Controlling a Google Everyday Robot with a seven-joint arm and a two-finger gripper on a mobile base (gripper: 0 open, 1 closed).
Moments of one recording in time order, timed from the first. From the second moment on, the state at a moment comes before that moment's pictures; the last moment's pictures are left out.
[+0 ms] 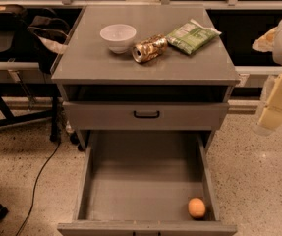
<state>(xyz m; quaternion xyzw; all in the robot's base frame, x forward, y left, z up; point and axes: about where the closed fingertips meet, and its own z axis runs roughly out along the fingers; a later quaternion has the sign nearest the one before) 0.438 -0.217 0.976 -0.60 0.78 -0.03 0.16</state>
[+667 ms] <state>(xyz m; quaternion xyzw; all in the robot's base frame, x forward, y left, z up) 0.439 -0.233 0.977 -0.61 0.77 -0.02 0.19</state>
